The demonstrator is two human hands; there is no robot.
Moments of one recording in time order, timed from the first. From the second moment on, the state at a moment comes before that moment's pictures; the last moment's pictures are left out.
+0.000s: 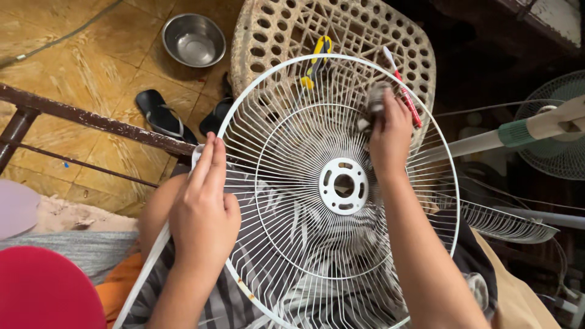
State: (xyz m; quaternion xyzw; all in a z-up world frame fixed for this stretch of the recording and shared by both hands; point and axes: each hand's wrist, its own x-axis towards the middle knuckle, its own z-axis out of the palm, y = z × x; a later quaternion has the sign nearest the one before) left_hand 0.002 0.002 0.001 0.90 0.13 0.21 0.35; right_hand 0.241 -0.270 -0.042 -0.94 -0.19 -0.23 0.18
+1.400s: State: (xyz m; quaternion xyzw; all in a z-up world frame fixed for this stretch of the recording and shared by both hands) left_hand 0.001 0.004 -0.003 0.89 0.08 0.26 0.37; right_hand 0.153 -0.133 0.001 -0.80 -0.39 0.05 0.46
